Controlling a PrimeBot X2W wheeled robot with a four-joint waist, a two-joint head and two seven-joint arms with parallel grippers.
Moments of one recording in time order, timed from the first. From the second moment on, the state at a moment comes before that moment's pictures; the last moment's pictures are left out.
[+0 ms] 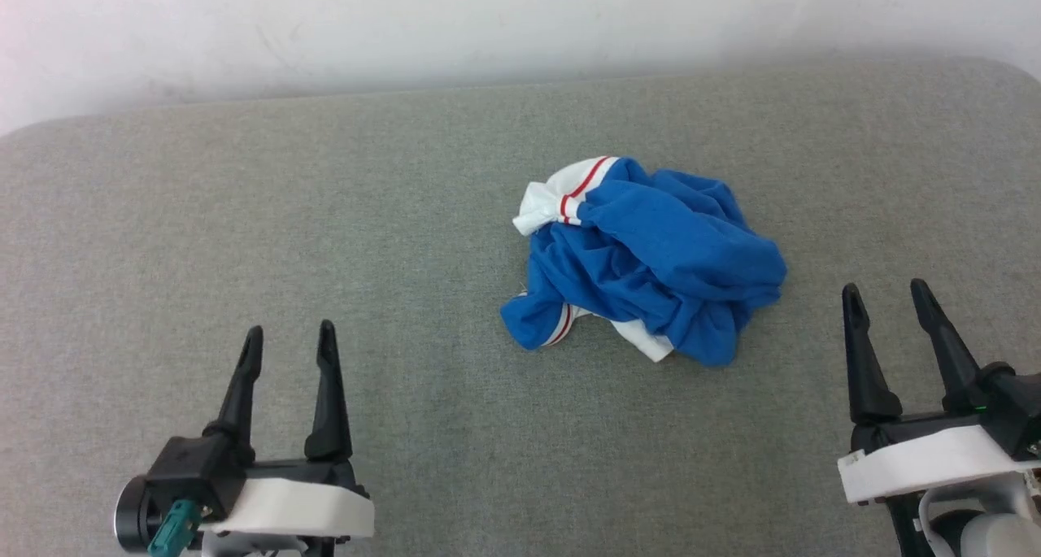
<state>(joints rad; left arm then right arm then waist) 0.03 0.32 -0.30 -0.16 -0.43 0.32 -0.26 0.01 -0.05 -0.08 -0.08 0.14 0.13 -0.14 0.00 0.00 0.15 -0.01</state>
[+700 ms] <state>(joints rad) -0.01 0.14 -0.22 -0.12 -0.30 0.17 -0.26 -0.44 -0.27 0.04 -0.09 0.31 0.13 0.24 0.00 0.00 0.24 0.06</state>
